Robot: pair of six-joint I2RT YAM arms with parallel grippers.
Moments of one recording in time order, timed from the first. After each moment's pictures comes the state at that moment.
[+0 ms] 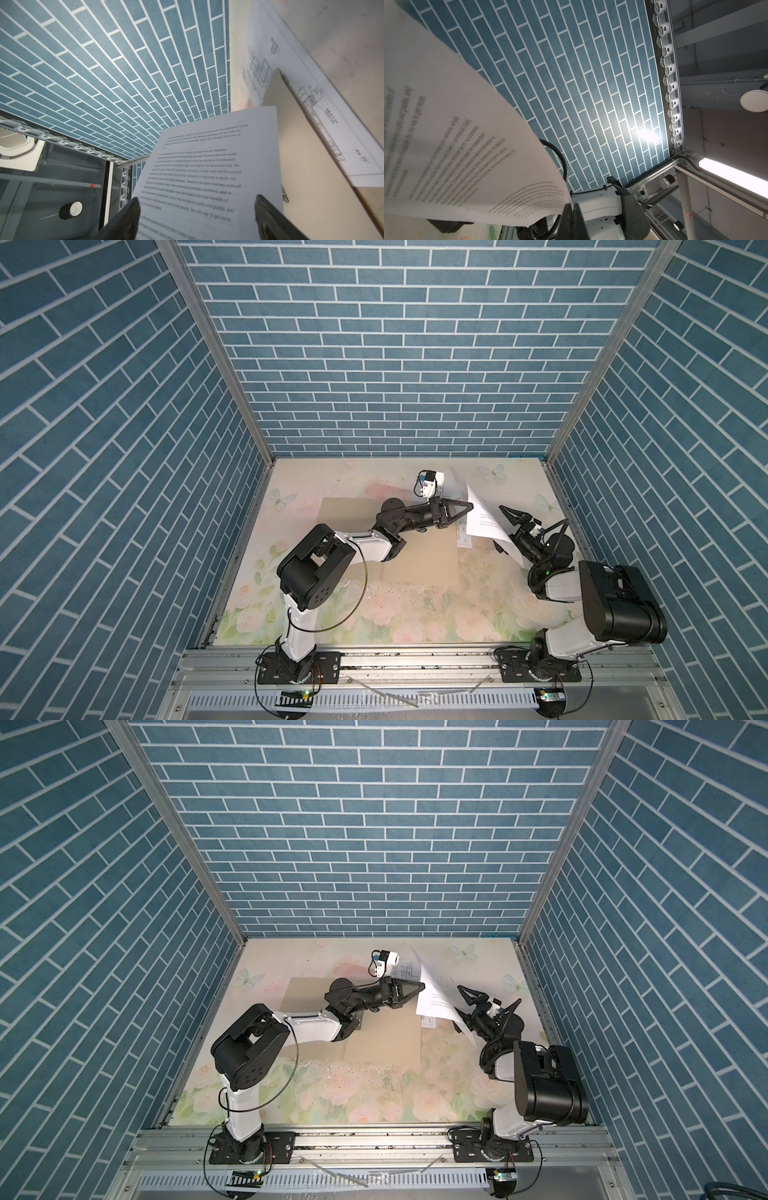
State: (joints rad) left arm -0.75 1.94 1.10 1.28 0.75 -1.45; right arm -0.06 1.50 0.28 1.26 -0.77 1.89
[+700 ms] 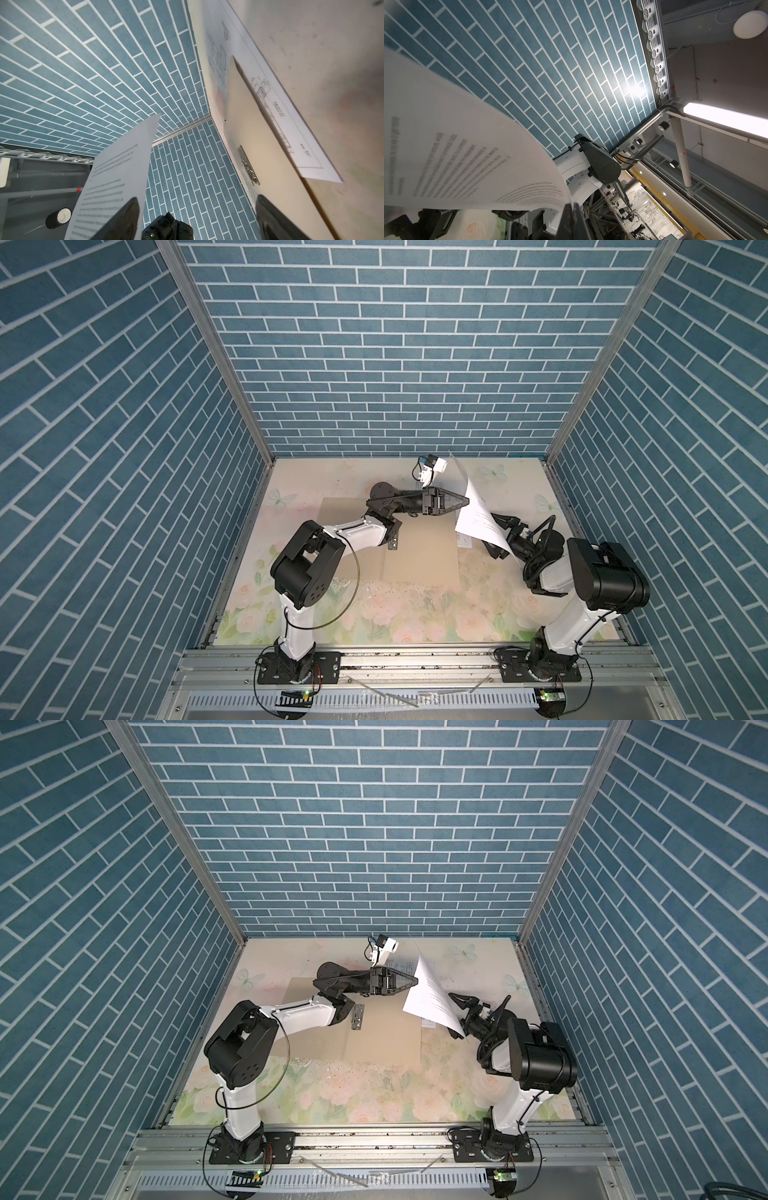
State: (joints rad) left arm -0.67 1.93 1.23 1.29 1.07 -1.44; right arm -0.05 1.74 0.35 1.27 -0.90 1.84
